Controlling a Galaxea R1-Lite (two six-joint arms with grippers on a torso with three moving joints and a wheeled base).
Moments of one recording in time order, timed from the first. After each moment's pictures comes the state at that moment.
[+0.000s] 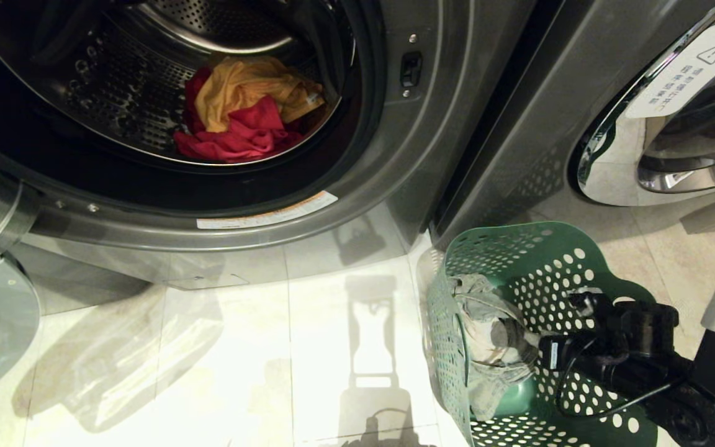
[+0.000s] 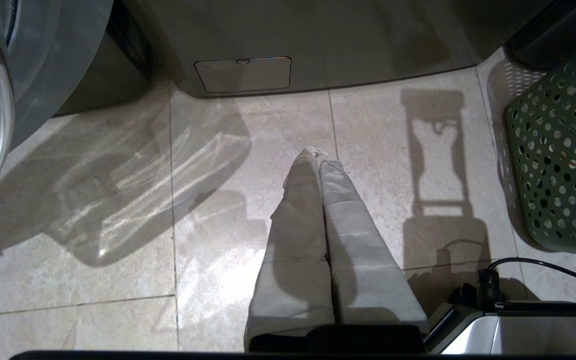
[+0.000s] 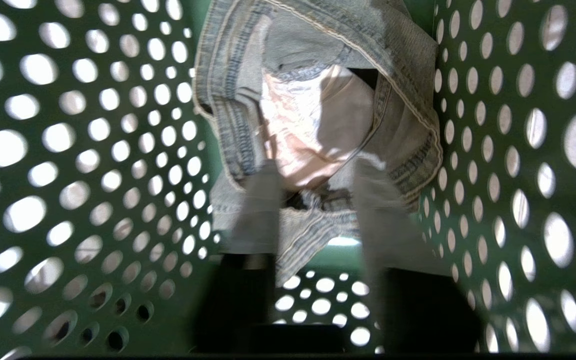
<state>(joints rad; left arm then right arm) 0.00 0.00 0.00 -0.03 0.00 -0.02 0.05 2.15 -0.38 -1.30 0.15 0.09</state>
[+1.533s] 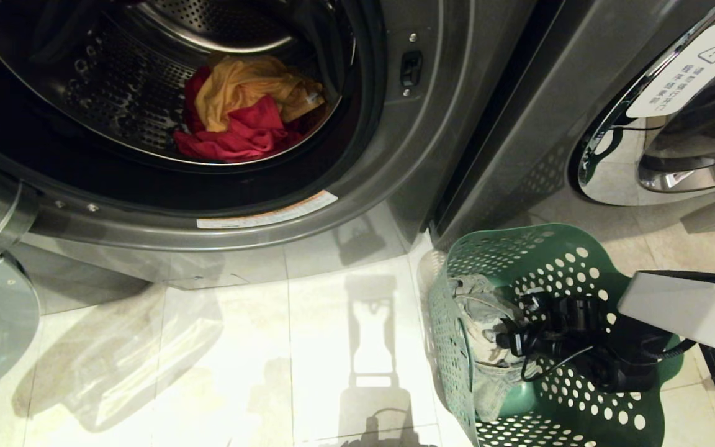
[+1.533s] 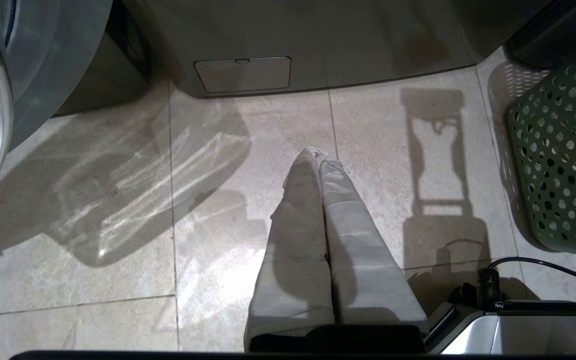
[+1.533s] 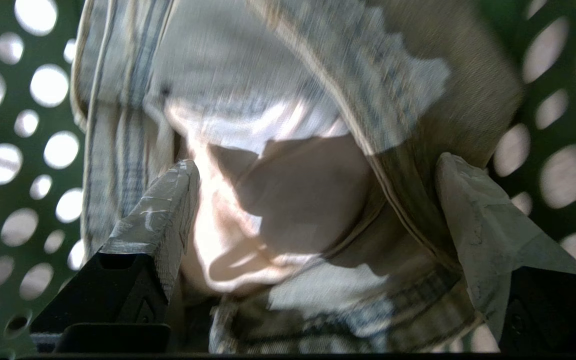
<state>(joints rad) 0.00 0.00 0.00 -0.03 0.00 -0.02 -0.04 2.56 -0.94 -1.06 0.32 -0.11</state>
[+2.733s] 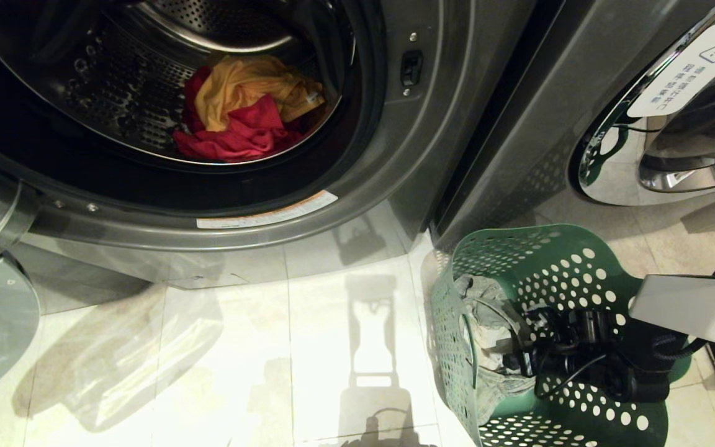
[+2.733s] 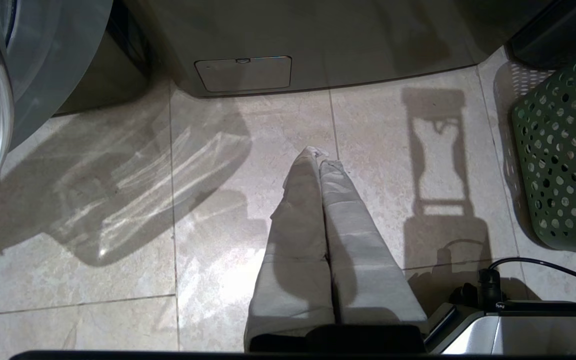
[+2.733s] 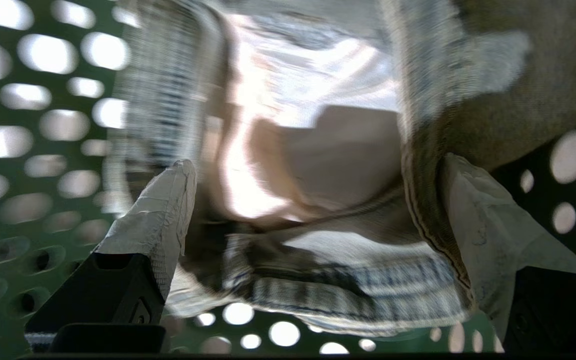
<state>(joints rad) 0.00 0.00 0.00 -0.03 0.00 -0.02 -0.08 2.54 -0.86 -0.99 0.46 -0.17</state>
